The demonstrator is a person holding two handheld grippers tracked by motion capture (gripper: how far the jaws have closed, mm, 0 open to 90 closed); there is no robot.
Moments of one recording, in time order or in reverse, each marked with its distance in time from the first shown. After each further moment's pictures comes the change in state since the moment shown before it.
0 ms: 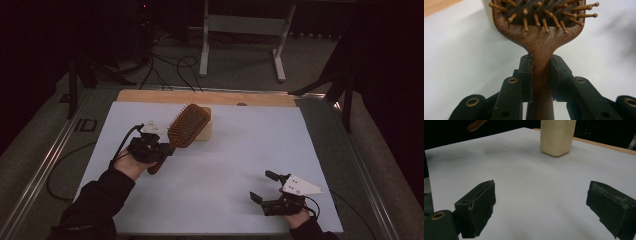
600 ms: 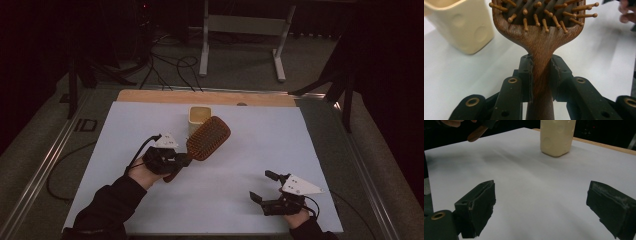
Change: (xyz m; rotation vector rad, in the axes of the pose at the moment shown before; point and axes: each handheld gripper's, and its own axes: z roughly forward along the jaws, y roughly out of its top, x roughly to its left) left arm -0.031 -0.008 0.022 -0.072 -0.136 0.147; right arm 0.000 0.000 0.001 0.001 -0.001 0.003
